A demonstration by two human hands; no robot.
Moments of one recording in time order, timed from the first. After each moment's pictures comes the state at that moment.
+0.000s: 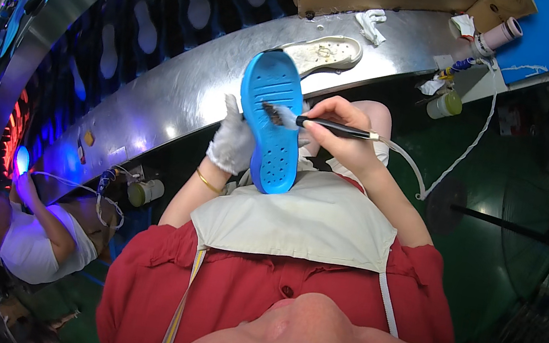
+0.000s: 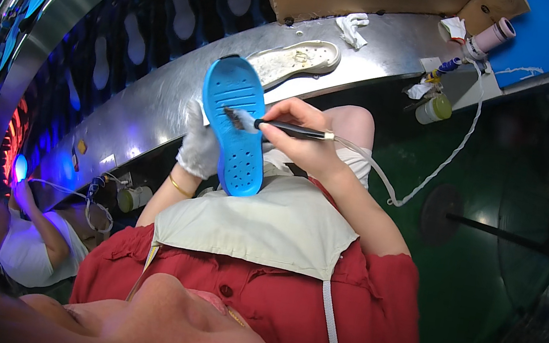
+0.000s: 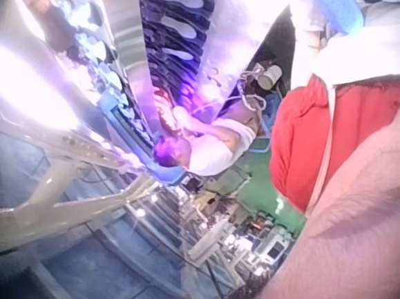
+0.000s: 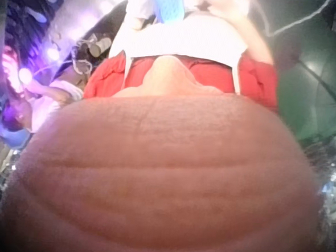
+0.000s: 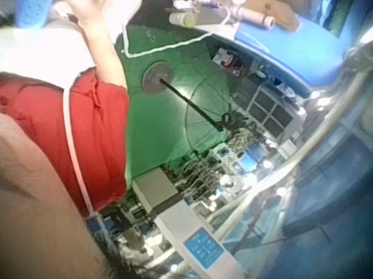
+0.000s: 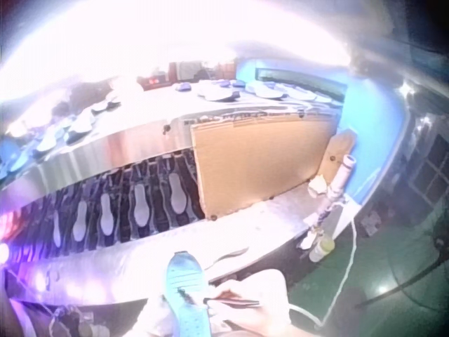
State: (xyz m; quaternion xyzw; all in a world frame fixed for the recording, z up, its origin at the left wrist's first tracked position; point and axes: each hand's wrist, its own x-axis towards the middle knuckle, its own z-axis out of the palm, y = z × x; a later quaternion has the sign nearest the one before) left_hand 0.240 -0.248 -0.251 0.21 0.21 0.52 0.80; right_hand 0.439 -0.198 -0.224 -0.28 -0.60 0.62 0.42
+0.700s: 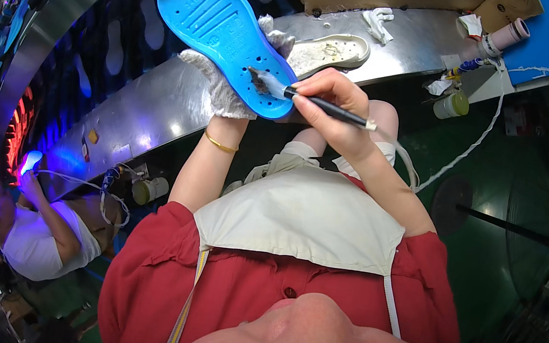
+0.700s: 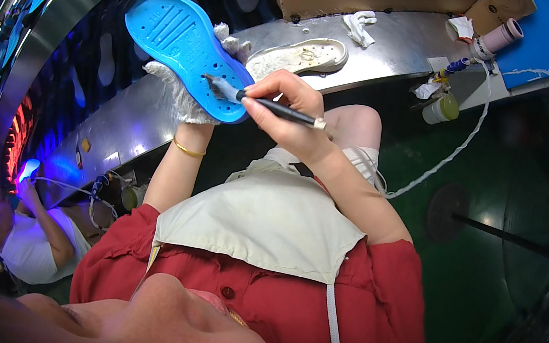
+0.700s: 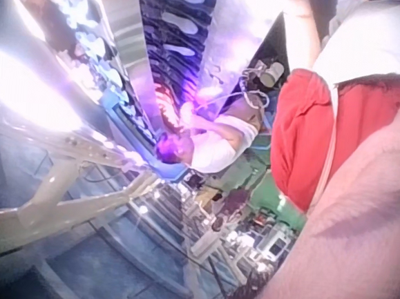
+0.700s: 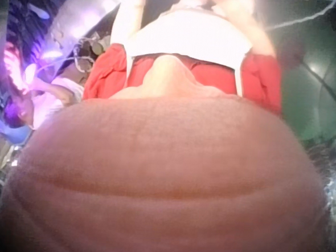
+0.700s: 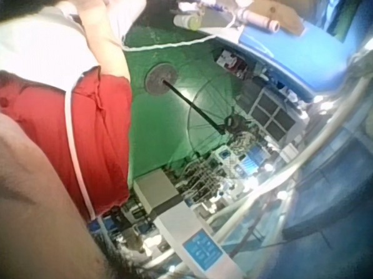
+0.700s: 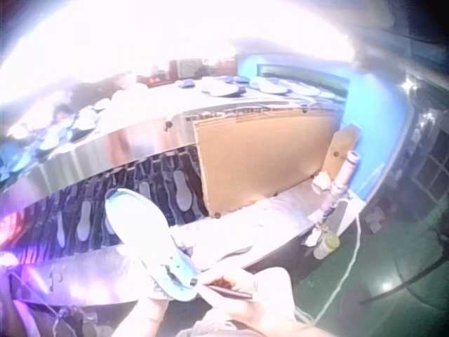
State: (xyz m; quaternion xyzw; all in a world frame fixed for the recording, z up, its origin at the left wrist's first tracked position) left_hand 0.225 -0.156 -0.256 0.23 0.09 0.71 0.66; right_hand 0.409 -0.171 -0.213 -0.22 -0.64 0.55 0.50
